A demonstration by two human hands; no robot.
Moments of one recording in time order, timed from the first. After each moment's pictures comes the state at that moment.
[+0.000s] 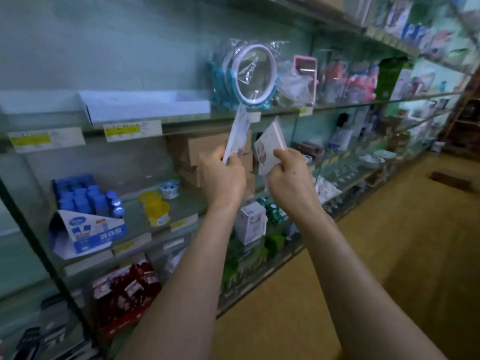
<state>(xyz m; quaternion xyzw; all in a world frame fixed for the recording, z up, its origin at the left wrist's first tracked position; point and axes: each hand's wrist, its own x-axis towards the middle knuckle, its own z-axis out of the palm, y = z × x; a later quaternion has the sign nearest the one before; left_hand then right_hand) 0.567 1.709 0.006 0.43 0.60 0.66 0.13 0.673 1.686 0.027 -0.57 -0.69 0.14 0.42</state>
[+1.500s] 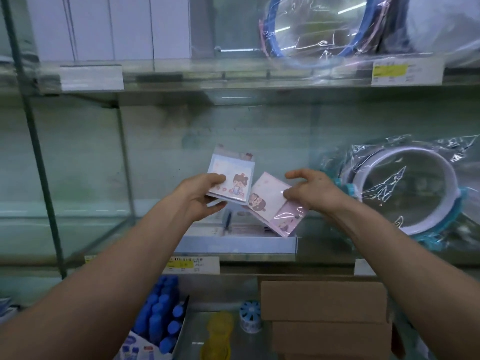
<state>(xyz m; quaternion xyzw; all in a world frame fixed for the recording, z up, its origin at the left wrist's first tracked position) 0.372 1.870 0.157 0.18 0.59 0.74 0.27 0.532 2.010 0.154 -0.25 -0.78 0.46 0.33</state>
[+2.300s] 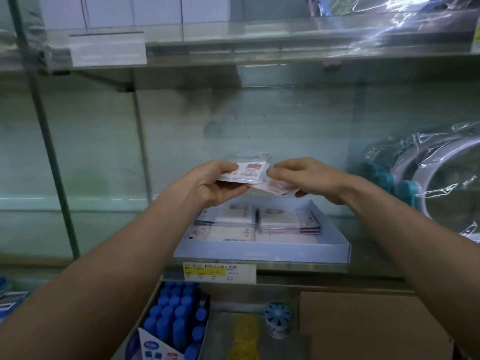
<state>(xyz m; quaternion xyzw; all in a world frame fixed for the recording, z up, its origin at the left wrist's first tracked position) 0.319 1.866 0.167 0.19 0.56 0.73 0.34 0.461 1.992 0.173 -0.19 -0.90 0.35 0.18</state>
